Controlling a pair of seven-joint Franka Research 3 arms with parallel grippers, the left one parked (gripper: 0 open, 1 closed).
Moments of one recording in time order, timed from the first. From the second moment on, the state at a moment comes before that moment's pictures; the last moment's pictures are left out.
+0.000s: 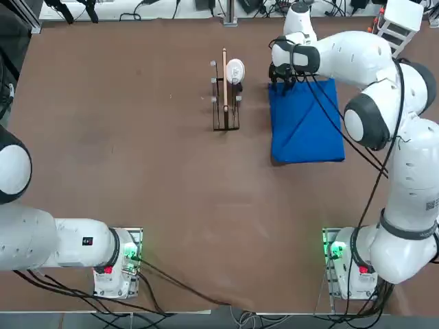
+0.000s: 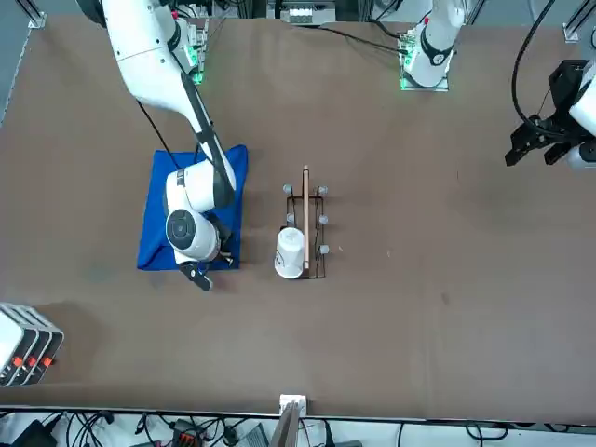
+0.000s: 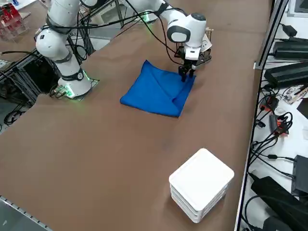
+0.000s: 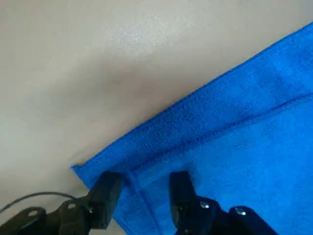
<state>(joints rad) 0.51 0.76 -0.15 -1.55 0.20 2.20 0.81</state>
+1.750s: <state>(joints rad) 0.51 0.76 -0.15 -1.54 0.20 2.20 0.81</state>
